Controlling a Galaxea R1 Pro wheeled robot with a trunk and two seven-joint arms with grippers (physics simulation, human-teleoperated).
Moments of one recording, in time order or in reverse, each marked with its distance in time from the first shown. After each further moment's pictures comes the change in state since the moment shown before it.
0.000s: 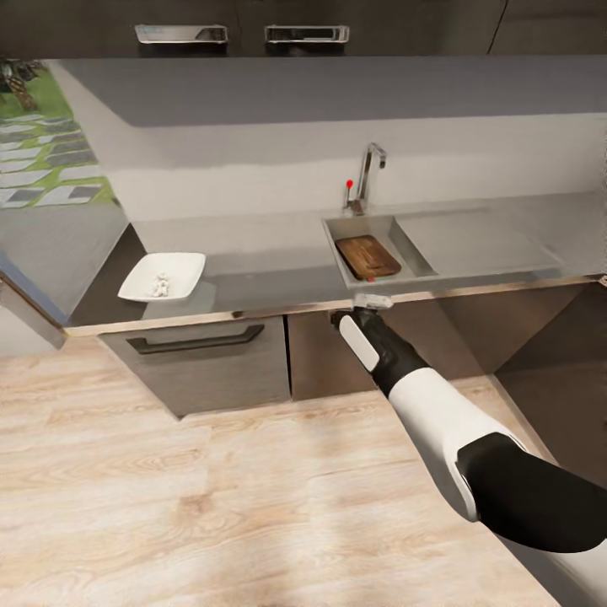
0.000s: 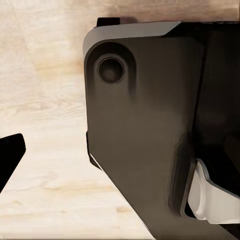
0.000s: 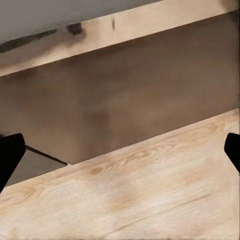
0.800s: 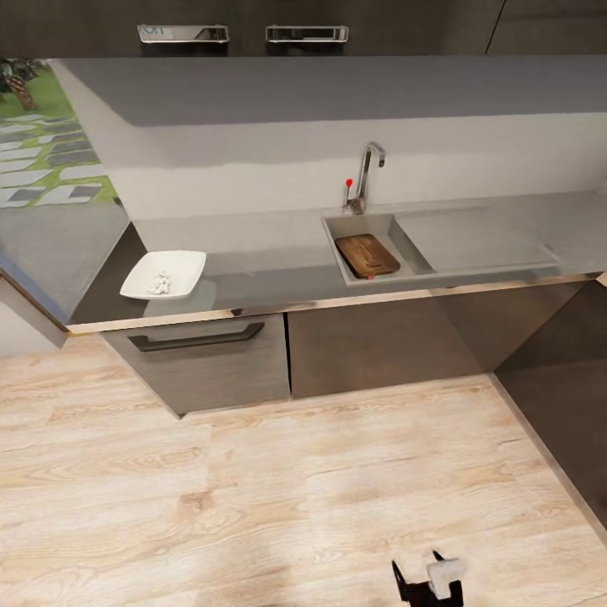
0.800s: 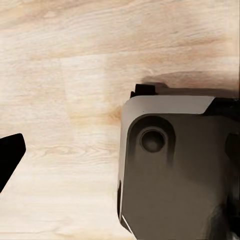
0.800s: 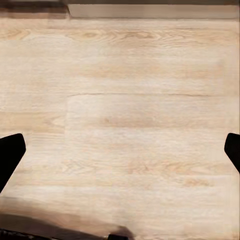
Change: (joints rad) left arm 0.000 0.098 0.006 -0.147 0.042 -0.044 0.003; right arm 0.814 -0.240 -0.002 0.589 0.300 -1.272 0.679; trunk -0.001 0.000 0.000
